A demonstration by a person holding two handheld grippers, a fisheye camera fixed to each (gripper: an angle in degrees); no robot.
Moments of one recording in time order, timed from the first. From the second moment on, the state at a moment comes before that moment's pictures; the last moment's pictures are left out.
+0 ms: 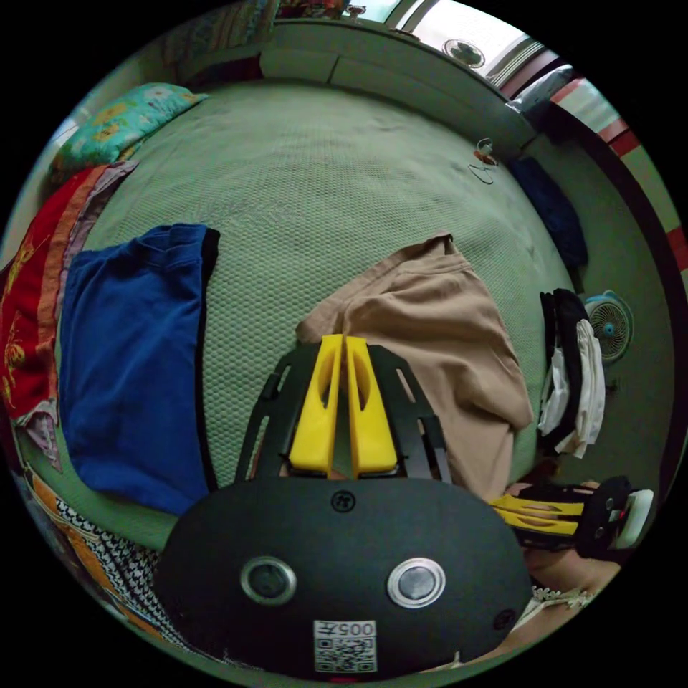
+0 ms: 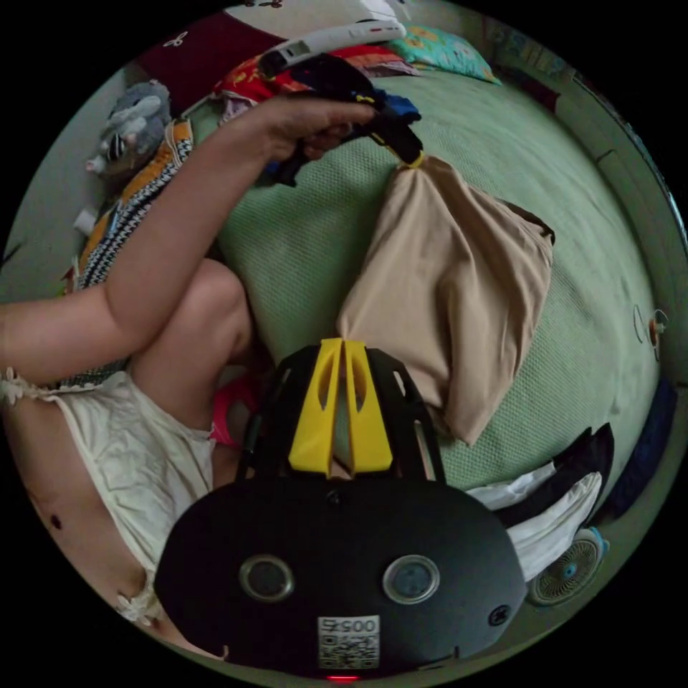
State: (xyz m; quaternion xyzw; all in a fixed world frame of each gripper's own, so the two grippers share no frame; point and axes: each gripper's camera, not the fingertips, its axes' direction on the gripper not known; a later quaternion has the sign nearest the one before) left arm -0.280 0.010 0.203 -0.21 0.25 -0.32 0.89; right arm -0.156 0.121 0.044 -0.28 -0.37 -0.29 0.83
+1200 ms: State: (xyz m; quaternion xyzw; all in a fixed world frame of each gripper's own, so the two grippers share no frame) left arm -0.217 0.011 0.226 -0.27 0.23 -0.33 0.88; right arm -0.126 0.182 0.061 -0.39 -0.29 0.03 0.87
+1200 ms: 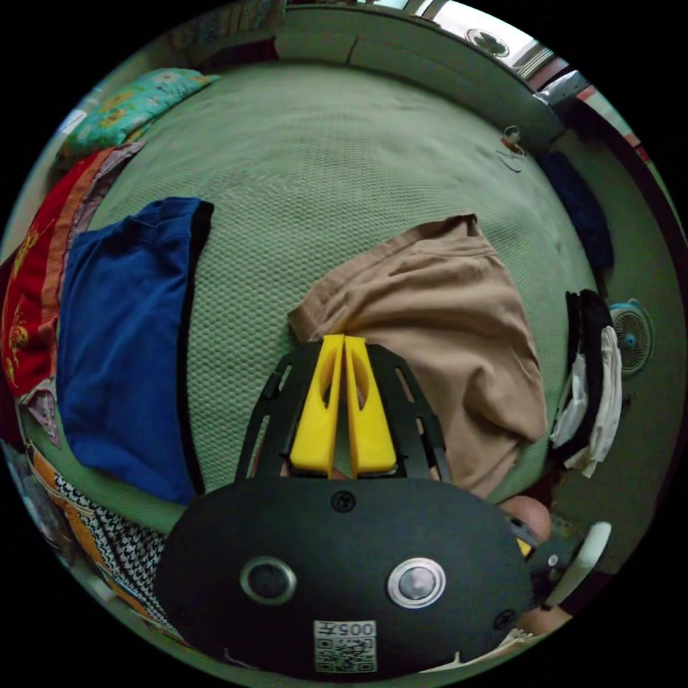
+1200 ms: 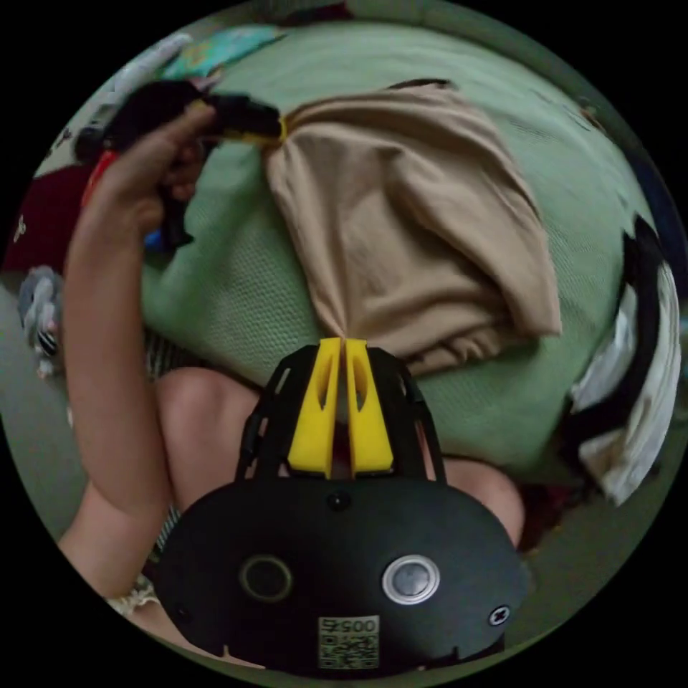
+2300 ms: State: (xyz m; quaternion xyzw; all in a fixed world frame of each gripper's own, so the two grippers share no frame) left arm -0.120 0.049 0.154 -0.17 0.30 -0.26 0.90; right arm -0.056 0.233 -0.059 -0.30 -0.23 0.06 0.92
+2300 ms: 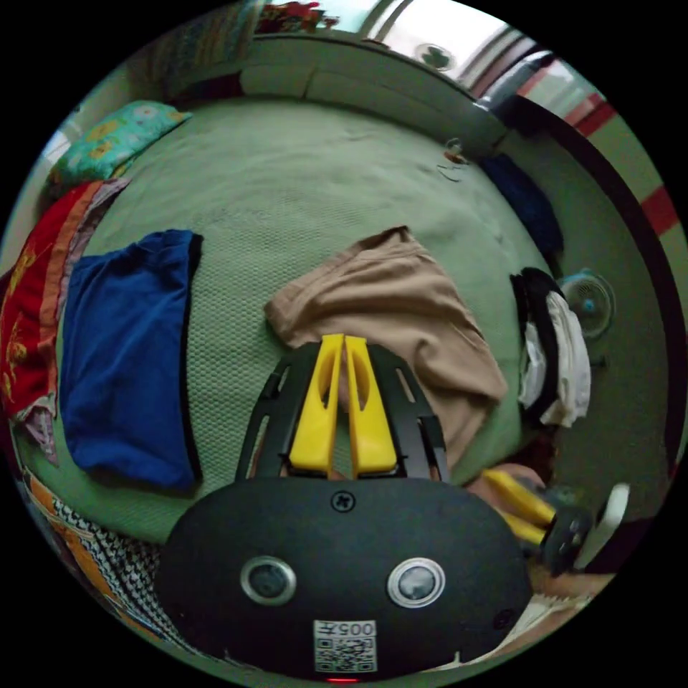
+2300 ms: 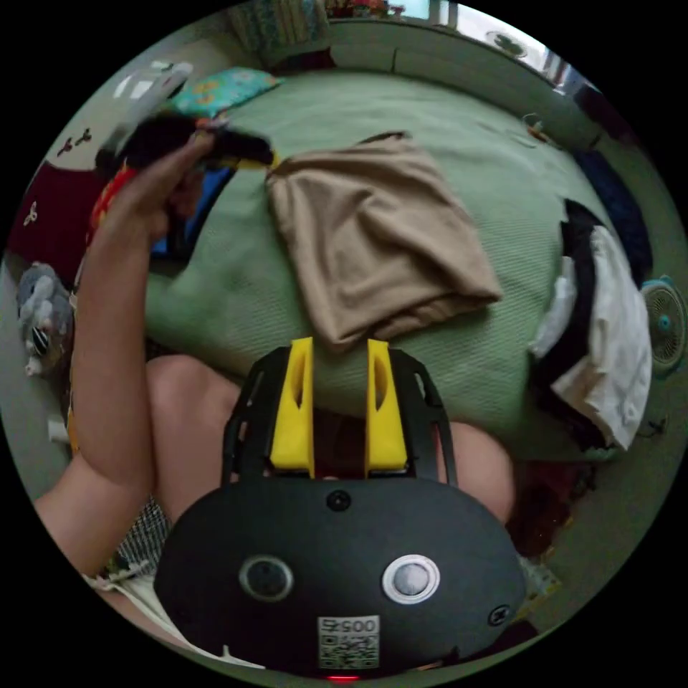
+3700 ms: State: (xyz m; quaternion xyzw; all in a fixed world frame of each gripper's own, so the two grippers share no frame) left arm 0.124 0.095 0.102 -0.19 0.41 0.01 0.89; right arm 0.073 0.227 0.016 -0.34 -0.10 0.10 0.93
